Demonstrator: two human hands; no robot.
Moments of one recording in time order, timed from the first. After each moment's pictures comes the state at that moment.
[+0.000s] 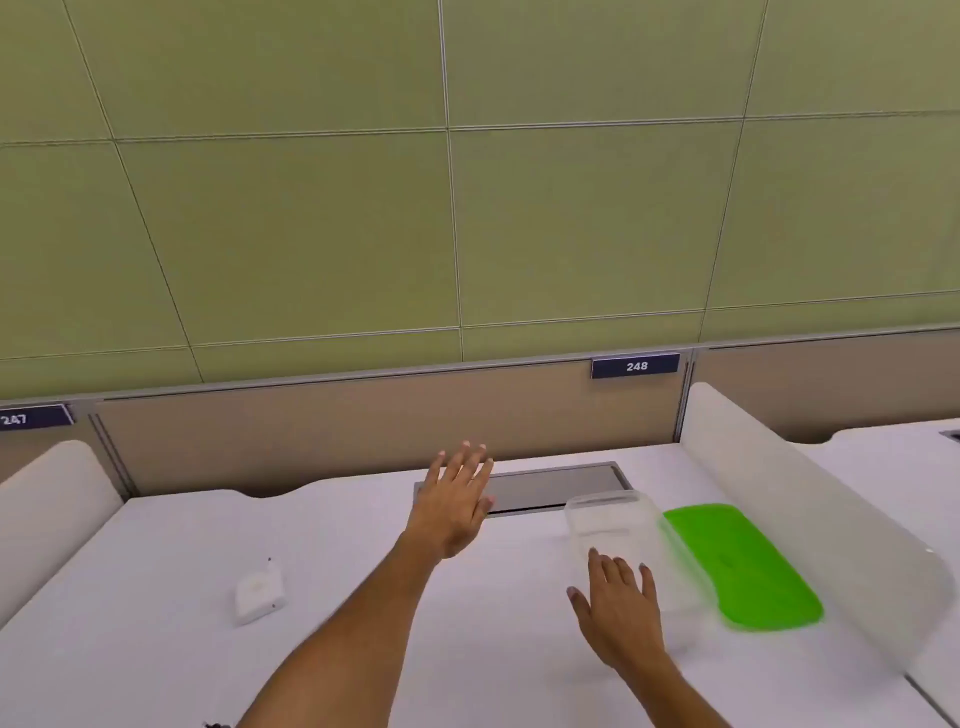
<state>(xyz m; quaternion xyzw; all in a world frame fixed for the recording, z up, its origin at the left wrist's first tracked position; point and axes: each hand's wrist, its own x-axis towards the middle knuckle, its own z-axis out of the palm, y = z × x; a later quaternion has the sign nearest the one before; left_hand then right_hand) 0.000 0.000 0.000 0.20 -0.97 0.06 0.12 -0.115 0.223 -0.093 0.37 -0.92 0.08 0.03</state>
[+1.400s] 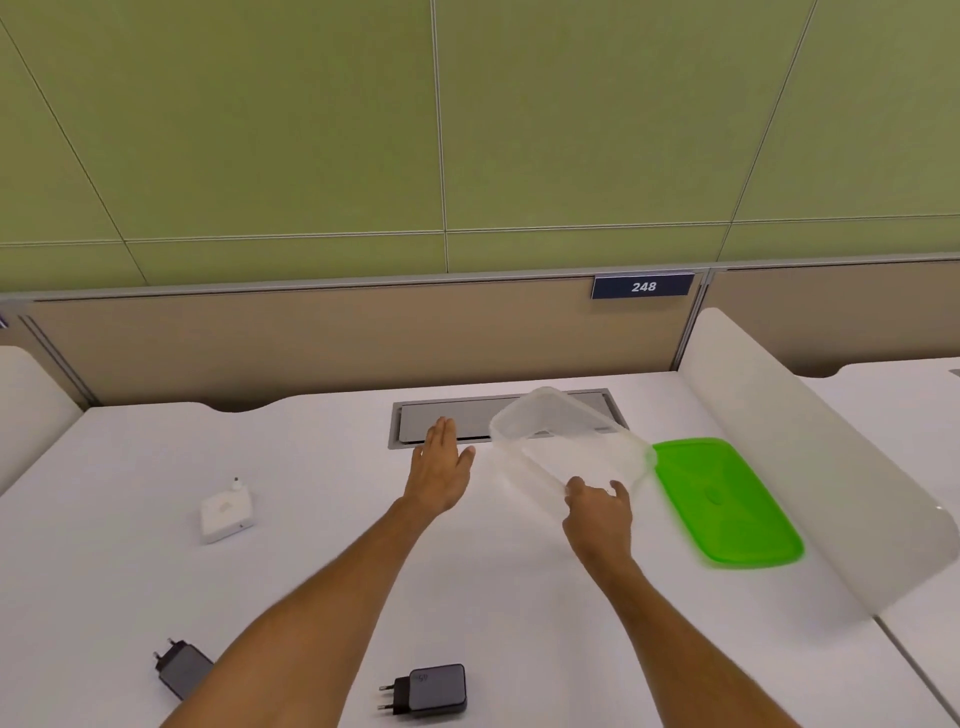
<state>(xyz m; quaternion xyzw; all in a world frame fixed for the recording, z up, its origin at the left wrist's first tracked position) -0.041 -0.005 -0.076 0.38 -0.87 -0.29 0.12 -0.164 0.182 -0.092 0.35 -0.93 0.09 0.02</state>
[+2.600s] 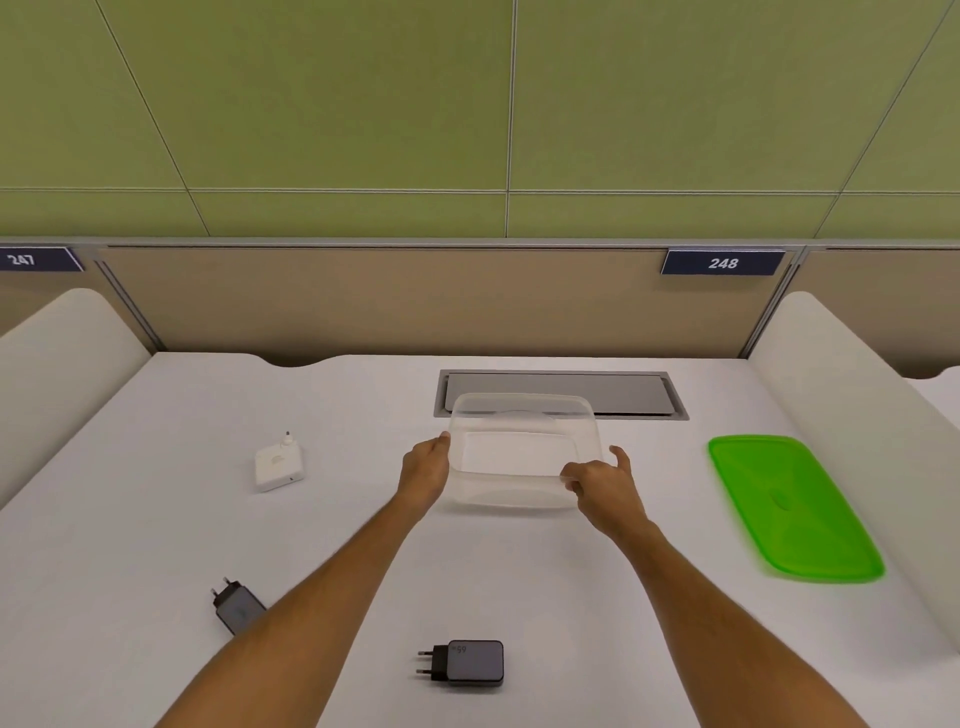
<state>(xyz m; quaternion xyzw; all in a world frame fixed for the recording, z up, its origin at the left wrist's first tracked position) 0.023 -0.037 -0.106 0.53 -0.62 -0.53 0.20 -0.175 0.128 -0.124 0.53 -0.85 0.07 -0.01</state>
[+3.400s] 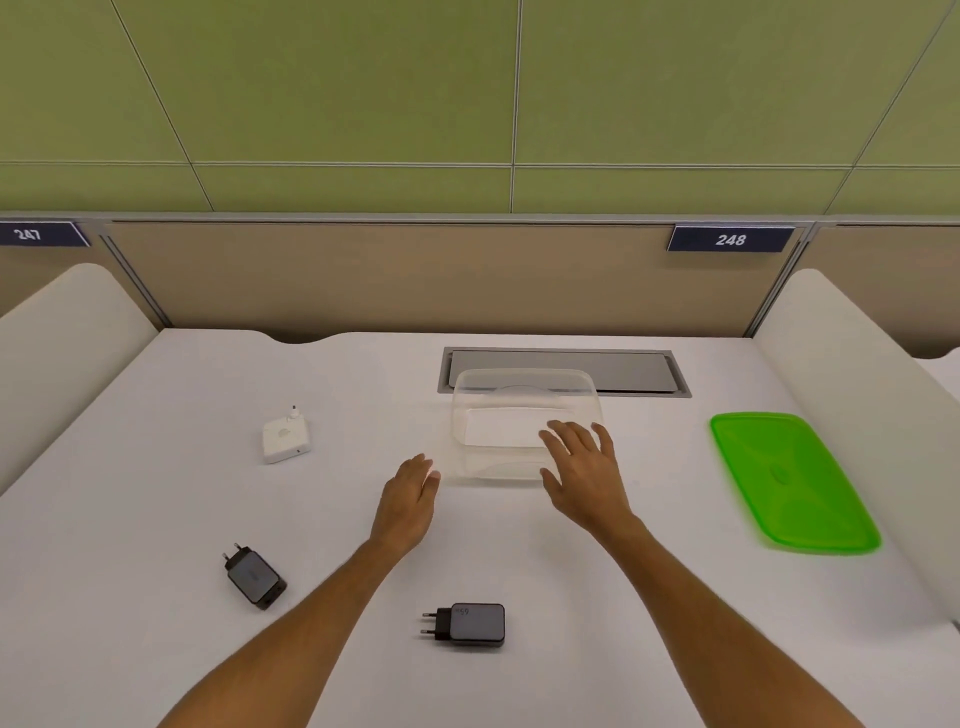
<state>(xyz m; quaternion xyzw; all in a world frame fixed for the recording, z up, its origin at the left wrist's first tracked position) 0.092 0.001 -0.165 0.47 -0.78 -0.37 0.16 -0.130 0.142 -0.118 0.59 -0.79 0.13 0.13</state>
